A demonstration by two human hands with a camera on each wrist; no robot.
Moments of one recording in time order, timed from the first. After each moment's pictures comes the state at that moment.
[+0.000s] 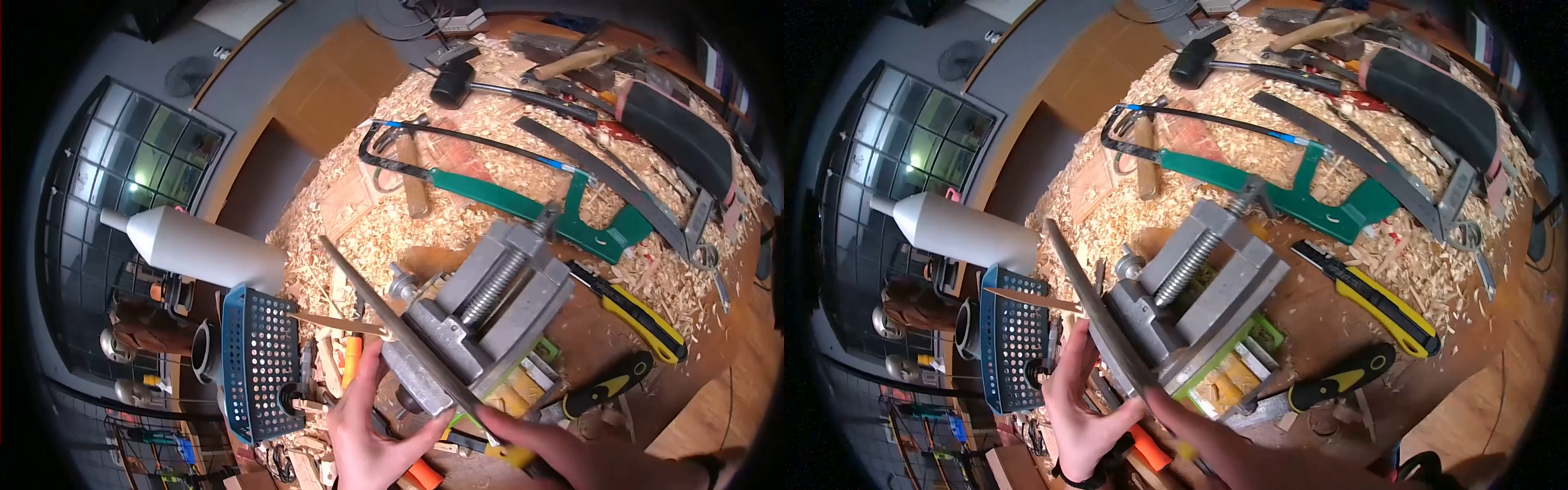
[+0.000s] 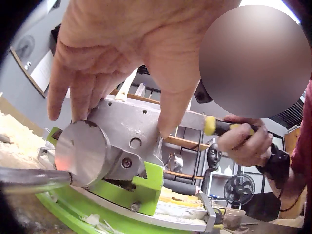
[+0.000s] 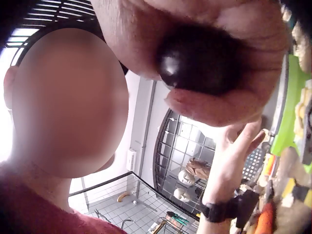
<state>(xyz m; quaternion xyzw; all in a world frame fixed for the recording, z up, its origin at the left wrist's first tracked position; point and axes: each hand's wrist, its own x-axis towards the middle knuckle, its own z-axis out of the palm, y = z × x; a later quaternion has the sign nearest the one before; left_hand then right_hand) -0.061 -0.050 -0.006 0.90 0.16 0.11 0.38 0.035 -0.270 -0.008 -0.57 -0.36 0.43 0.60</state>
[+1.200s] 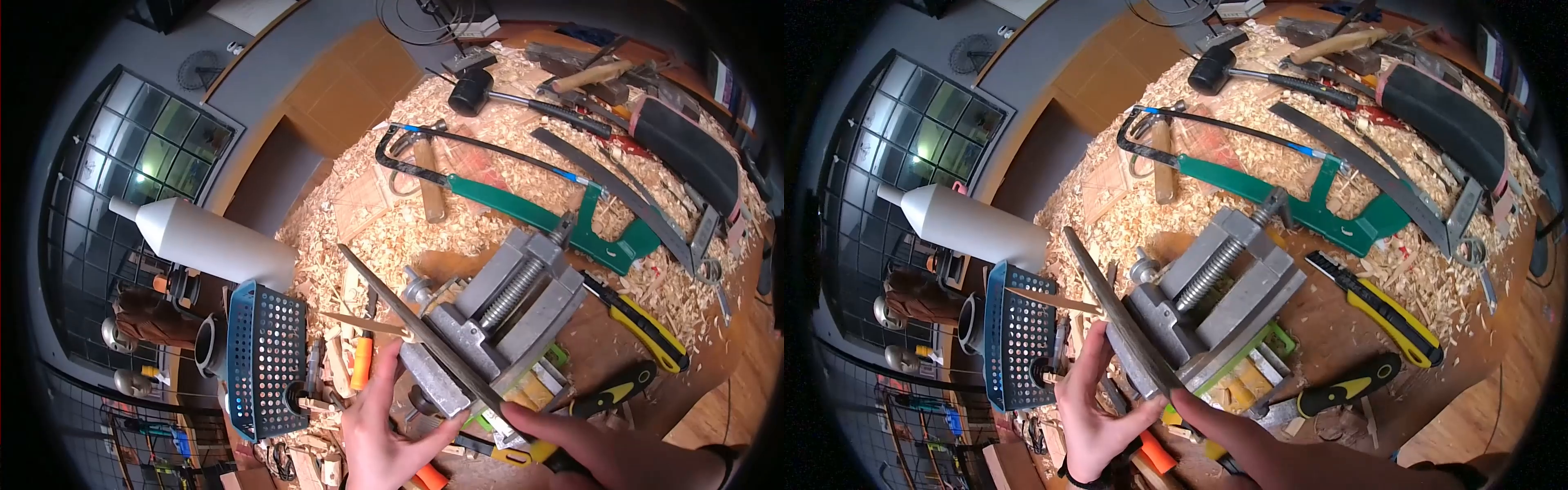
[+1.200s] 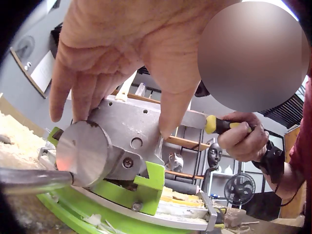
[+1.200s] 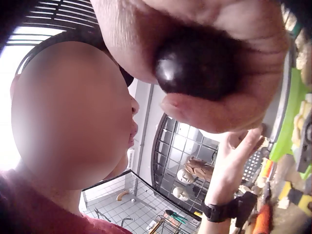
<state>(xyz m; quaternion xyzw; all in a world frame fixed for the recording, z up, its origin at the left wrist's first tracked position) -0.060 -0.052 -0.005 0.93 0.14 0.11 0.32 0.035 -0.297 0.027 -0.59 -0.32 0.40 0.63</state>
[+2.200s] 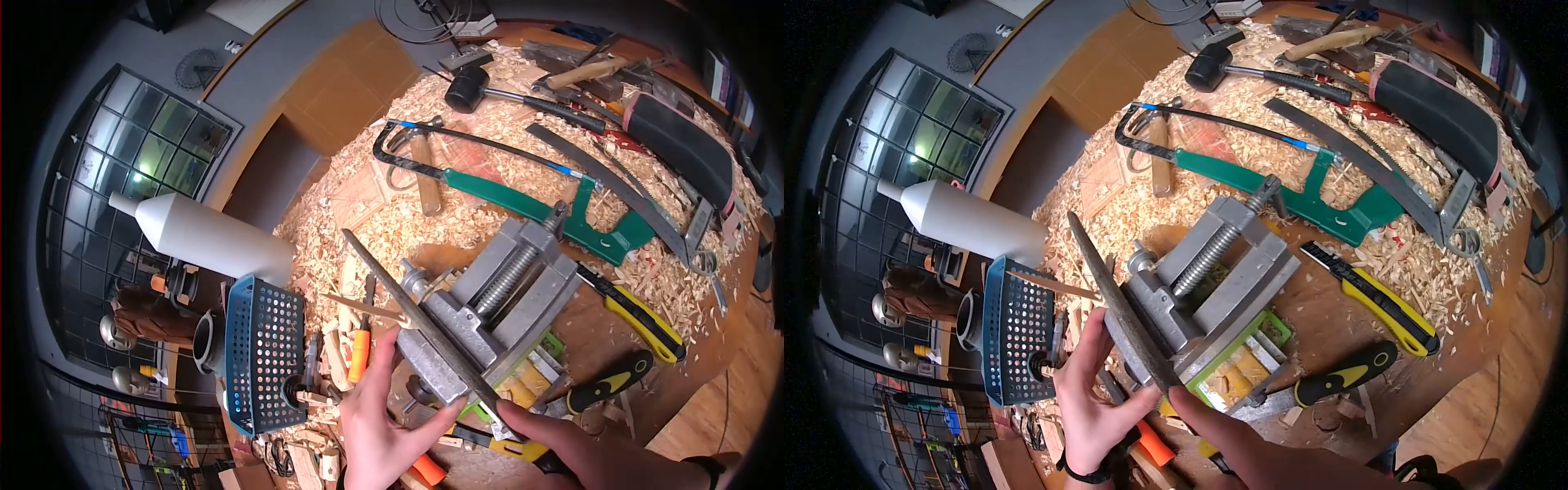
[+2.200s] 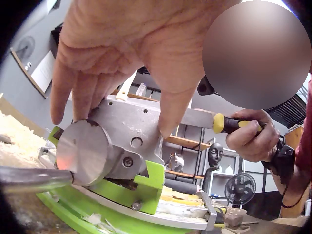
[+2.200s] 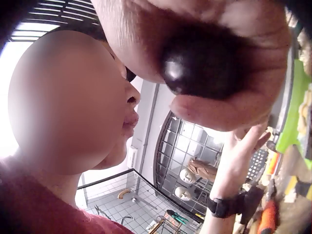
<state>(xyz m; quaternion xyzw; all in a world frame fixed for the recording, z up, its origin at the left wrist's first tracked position) -0.057 -0.052 -0.003 0.91 0.15 0.10 0.36 0.007 -0.292 0.018 -0.60 -0.32 0.37 0.64</state>
